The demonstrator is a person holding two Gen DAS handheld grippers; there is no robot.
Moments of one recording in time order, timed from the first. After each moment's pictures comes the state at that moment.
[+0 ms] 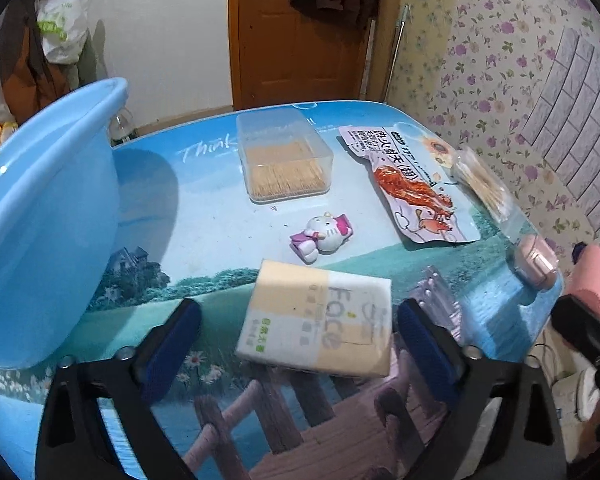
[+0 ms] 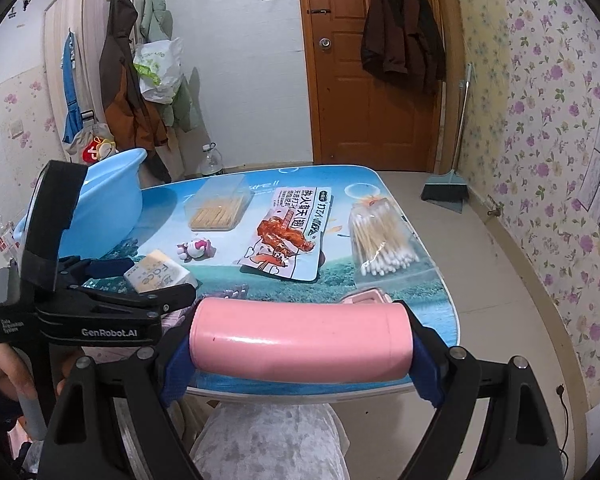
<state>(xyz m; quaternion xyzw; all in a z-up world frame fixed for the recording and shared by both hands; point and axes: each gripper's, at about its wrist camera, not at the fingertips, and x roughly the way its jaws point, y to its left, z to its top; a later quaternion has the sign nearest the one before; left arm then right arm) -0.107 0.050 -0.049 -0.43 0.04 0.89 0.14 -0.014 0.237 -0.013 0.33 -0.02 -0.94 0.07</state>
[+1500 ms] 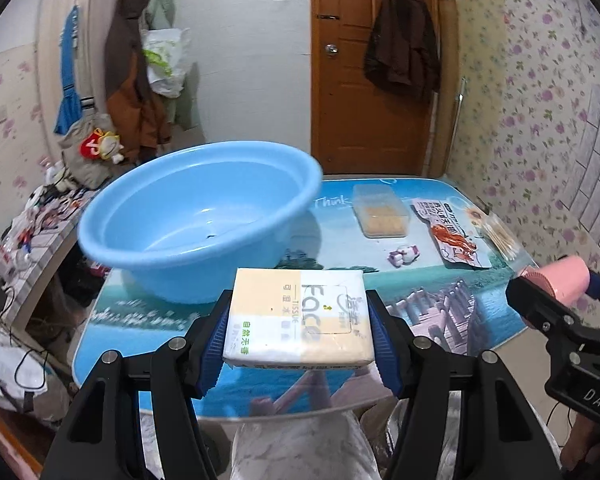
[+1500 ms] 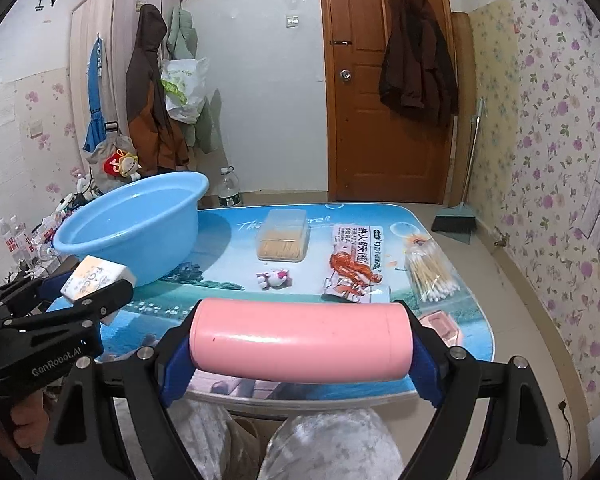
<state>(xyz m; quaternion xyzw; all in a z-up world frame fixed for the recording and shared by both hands) 0.004 -0.037 0.019 -0.32 0.01 0.95 0.02 0.027 0.159 0.024 0.28 0.00 -0.96 0.08</state>
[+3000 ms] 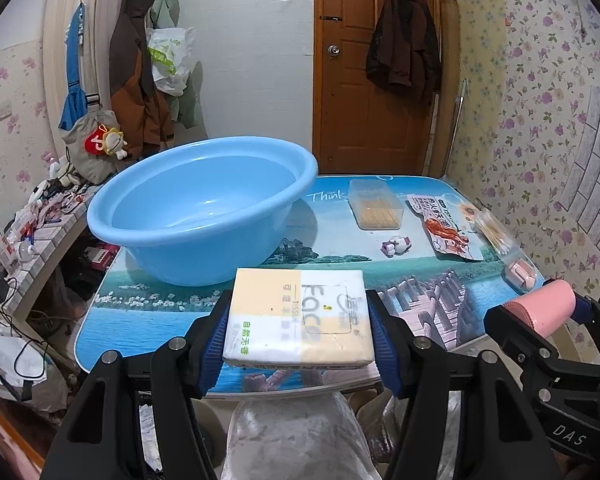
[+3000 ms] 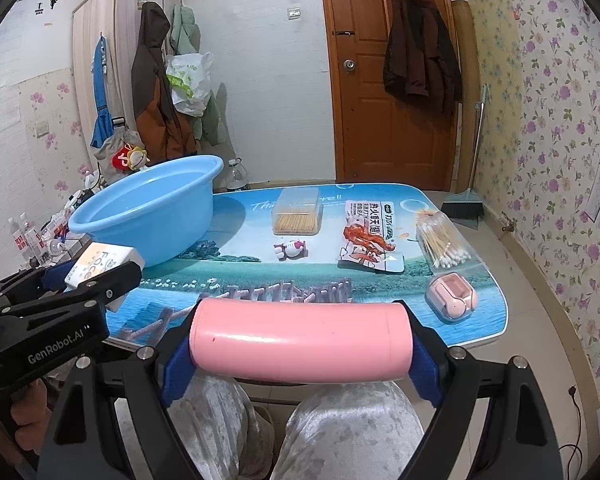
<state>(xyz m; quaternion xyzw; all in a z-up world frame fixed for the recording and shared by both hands) 0.019 -0.030 0.017 -0.32 0.00 0.95 0.02 0.046 0.159 0.007 0.29 -0.02 -0.95 0.10</state>
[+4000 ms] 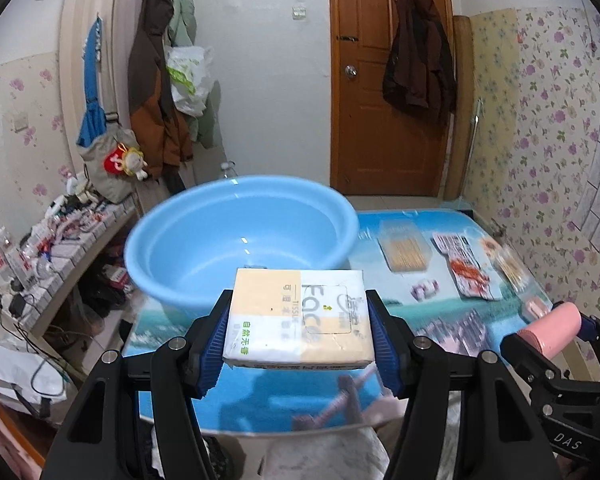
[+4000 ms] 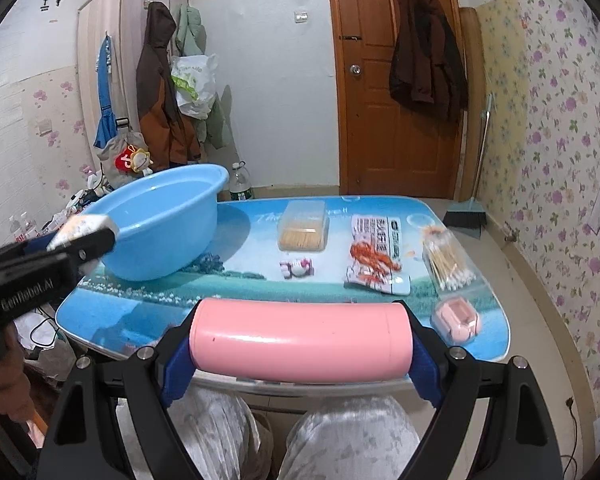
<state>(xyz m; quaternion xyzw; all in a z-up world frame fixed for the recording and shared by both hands) 0.006 -0.062 0.060 -0.28 0.01 0.96 -0.01 0.031 0.148 0.023 0.29 0.00 -0.95 0.10</state>
